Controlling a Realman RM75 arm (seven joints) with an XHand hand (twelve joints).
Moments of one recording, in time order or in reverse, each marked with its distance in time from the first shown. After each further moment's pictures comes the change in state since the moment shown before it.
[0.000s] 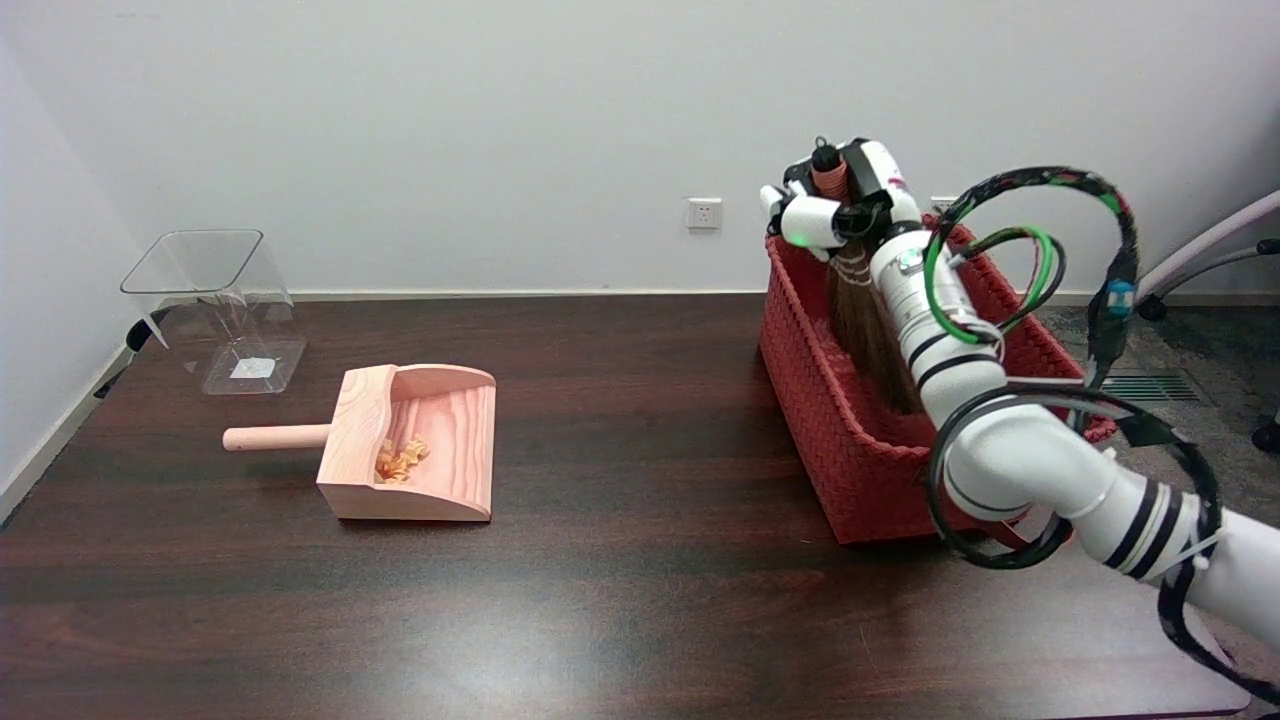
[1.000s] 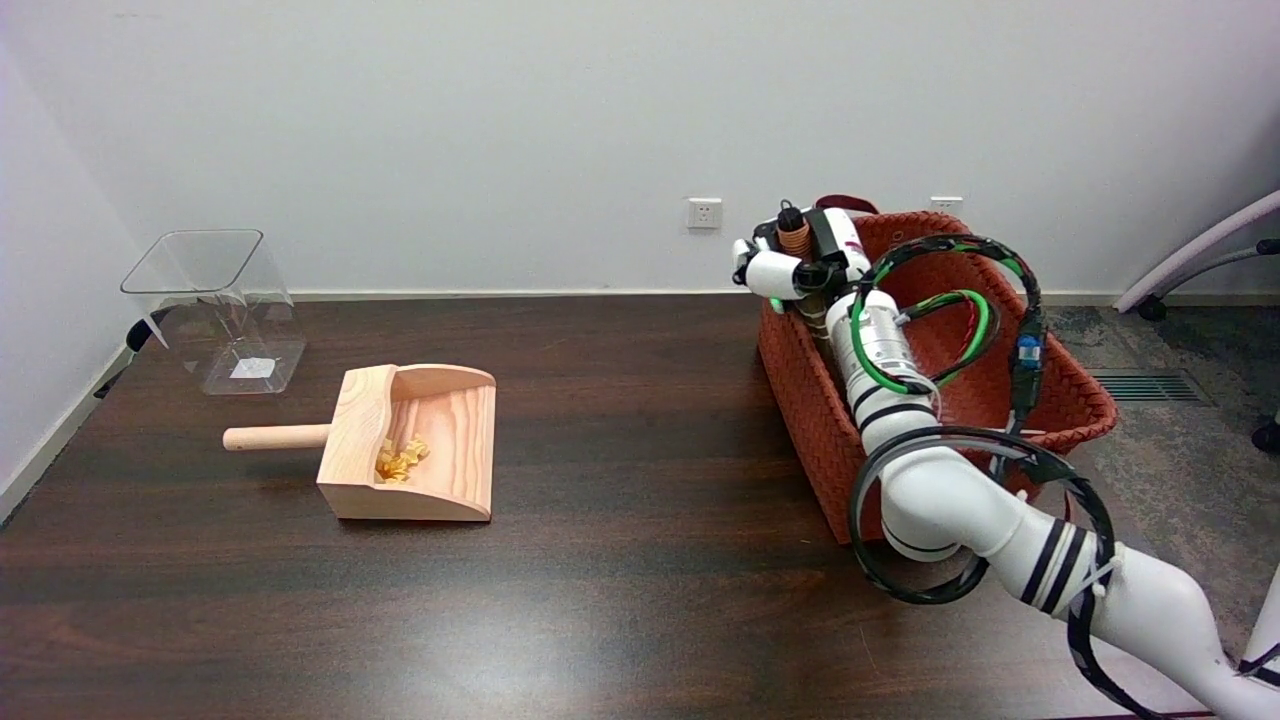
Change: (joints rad) arm -0.003 -0.189 -0.039 0.195 -0.104 0.030 0.081
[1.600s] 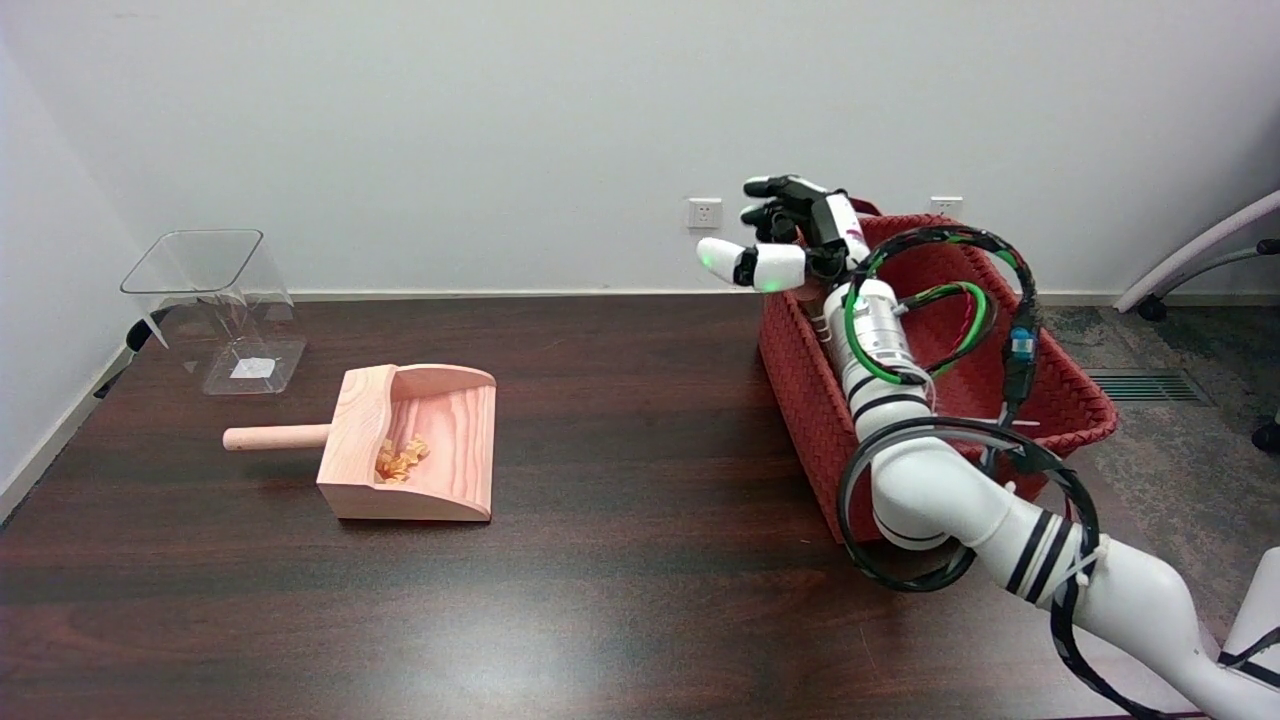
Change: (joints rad) arm 0.027 -0.026 0.011 0.039 -0.036 0.001 0.043
